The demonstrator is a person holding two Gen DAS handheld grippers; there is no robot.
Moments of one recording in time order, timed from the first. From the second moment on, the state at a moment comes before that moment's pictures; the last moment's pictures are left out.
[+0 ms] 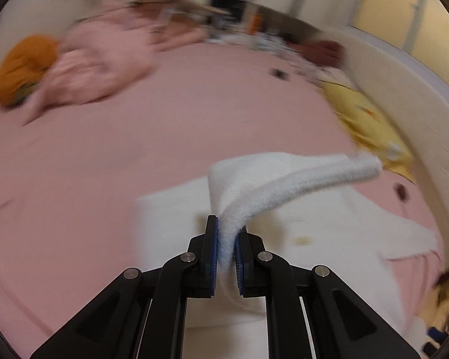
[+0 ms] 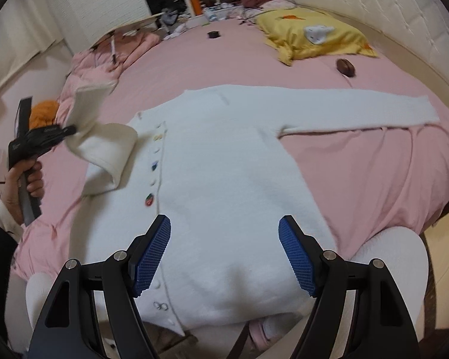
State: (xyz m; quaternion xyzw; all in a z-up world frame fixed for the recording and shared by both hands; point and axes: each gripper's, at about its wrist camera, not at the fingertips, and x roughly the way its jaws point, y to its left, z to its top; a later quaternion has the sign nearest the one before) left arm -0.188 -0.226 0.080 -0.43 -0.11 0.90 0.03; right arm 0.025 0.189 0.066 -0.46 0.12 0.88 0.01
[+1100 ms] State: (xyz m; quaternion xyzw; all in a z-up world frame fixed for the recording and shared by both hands) left arm 0.003 -0.579 0.005 -0.38 -0.29 0.75 -0.45; right arm 0.008 0.067 0.065 -0.50 -0.02 0.87 0.01
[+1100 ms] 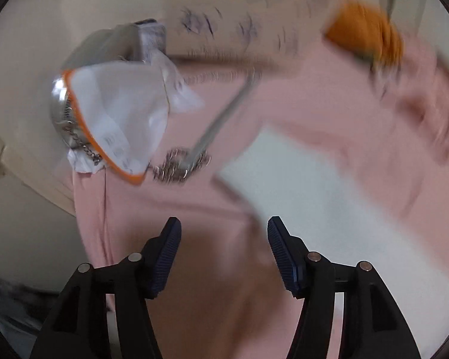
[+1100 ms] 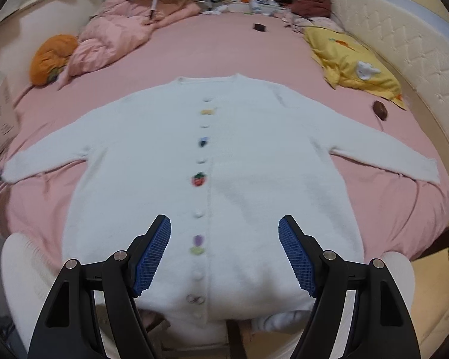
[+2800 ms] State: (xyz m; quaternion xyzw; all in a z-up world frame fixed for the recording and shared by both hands) left arm 0.057 -0.089 0.038 -0.59 -0.09 0.80 0.02; right arm 0.074 0.118 0.081 -0.50 0.02 0.87 0.02
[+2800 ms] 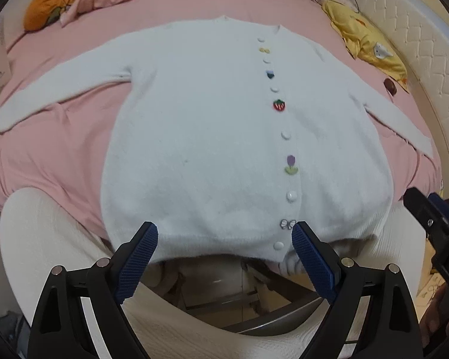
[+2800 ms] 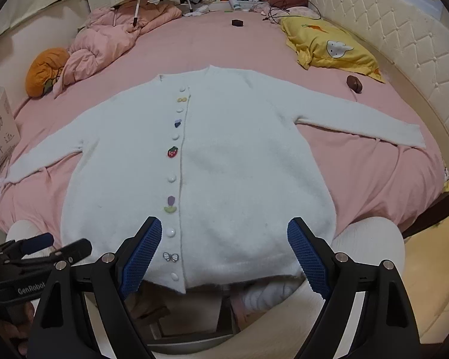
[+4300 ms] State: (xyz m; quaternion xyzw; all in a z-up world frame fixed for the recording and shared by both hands) left arm -0.019 -0.061 -0.088 -0.67 -0.03 0.74 -0.03; right arm 0.021 0.595 0.004 -0.22 0.62 0.75 0.08
